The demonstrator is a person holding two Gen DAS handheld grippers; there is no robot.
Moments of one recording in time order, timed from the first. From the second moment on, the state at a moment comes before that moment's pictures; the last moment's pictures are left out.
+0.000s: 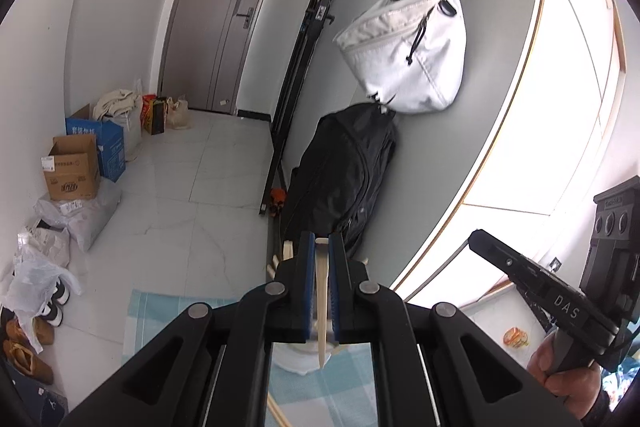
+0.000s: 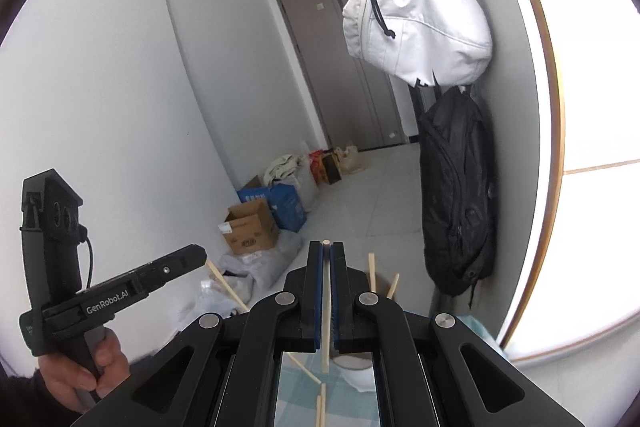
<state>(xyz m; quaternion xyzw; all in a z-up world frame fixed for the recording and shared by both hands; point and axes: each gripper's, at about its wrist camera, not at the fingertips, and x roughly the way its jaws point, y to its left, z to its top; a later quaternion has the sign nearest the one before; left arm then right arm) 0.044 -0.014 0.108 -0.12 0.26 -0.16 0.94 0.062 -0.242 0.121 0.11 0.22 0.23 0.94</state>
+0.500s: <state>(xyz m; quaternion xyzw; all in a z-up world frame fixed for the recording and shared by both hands) 0.112 -0.029 0.132 -0.09 0.25 -0.16 0.95 0.136 -0.241 0.146 0.07 0.21 0.22 0.95</state>
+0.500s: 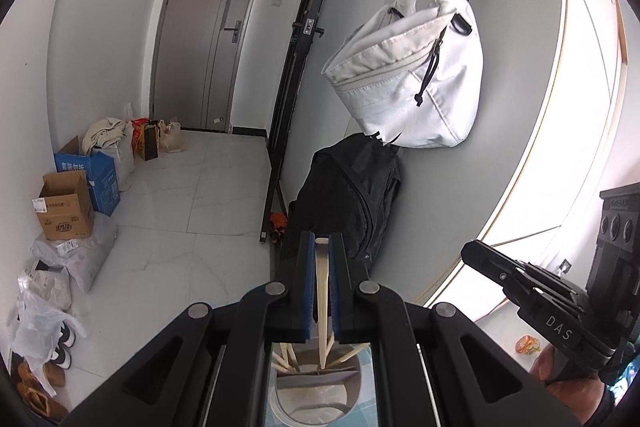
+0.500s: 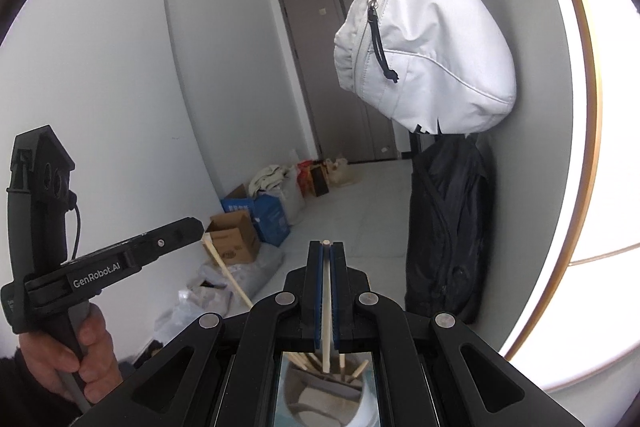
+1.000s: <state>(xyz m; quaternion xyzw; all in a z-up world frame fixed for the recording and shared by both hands) 0.150 -0.041 0.077 -0.07 0.32 -0.19 0.93 0.166 -0.225 0.094 0.05 0.26 0.24 0.93</state>
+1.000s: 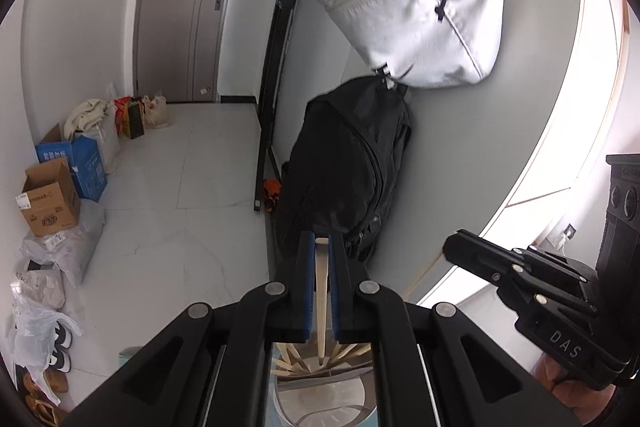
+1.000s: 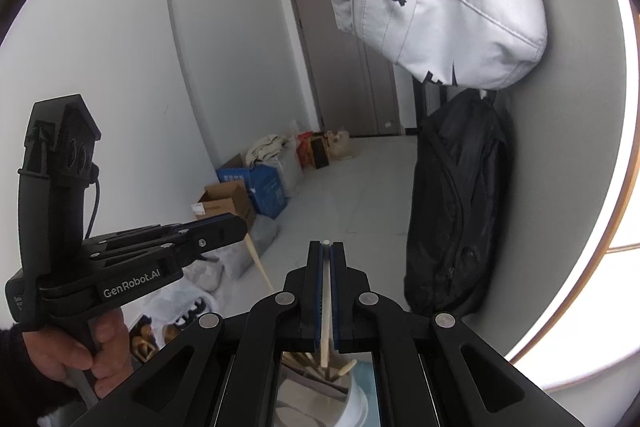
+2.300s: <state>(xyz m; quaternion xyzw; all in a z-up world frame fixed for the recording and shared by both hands) 0.084 -0.006 0.077 -0.12 0.32 -0.15 0.93 0.093 -0.236 0.079 0.12 0.28 0.26 0.92</state>
